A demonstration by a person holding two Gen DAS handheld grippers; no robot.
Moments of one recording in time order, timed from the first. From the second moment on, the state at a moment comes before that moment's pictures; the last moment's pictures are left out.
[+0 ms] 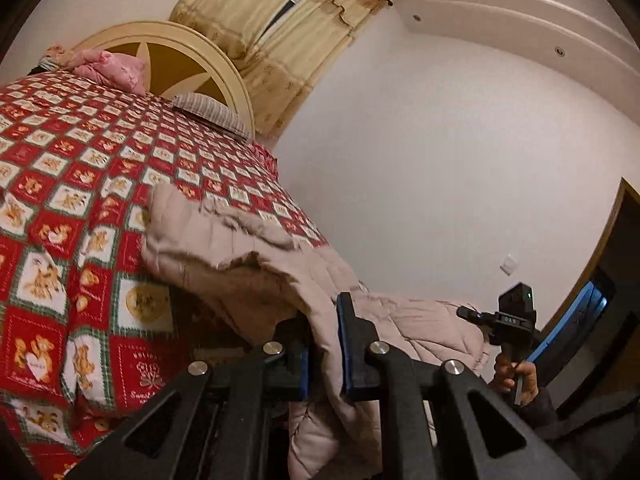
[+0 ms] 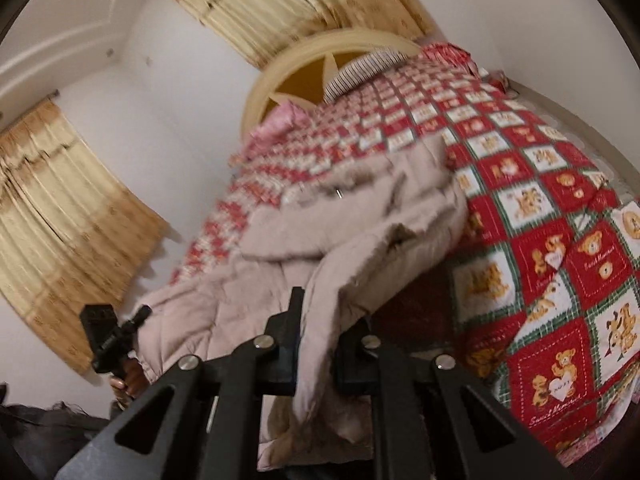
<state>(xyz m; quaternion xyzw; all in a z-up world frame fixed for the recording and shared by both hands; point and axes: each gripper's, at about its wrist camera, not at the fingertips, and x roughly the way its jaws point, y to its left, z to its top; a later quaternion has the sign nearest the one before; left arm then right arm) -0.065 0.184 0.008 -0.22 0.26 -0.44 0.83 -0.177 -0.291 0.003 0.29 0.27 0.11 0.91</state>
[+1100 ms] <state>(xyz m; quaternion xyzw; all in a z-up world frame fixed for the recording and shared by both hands) 0.318 0.159 -0.093 -0.45 0.47 -0.23 0.72 0.094 -0.393 -0.098 0.39 0.30 -0.05 0.87</state>
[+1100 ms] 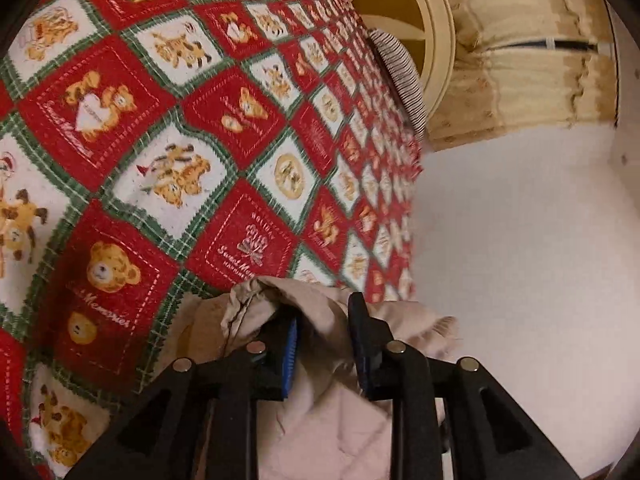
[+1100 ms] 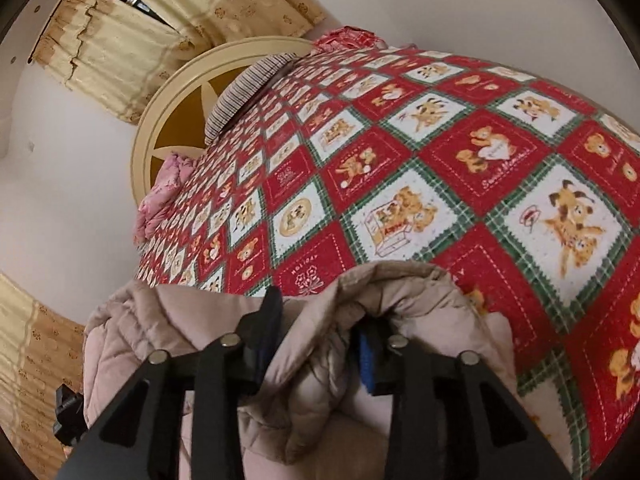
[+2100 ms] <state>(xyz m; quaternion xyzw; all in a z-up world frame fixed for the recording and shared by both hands) 0.317 -0.029 -0.072 -0.02 0.41 -0.12 0.91 0.152 -0.276 -0.057 0.00 0.36 -0.15 0.92</state>
